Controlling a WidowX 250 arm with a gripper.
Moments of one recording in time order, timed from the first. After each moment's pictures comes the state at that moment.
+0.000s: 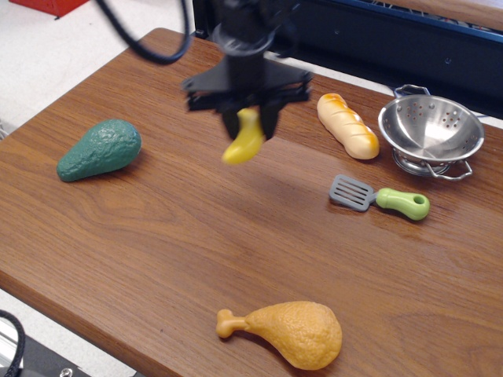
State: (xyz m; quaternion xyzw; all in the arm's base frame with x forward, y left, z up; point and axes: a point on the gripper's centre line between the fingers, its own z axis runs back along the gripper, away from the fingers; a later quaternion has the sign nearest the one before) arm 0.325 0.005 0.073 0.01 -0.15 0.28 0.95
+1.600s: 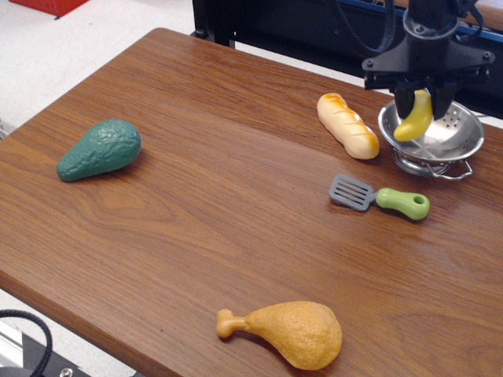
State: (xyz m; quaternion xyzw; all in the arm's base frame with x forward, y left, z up) arm 0.413 -0.111 0.063 -0.06 -0.17 0.18 0.97
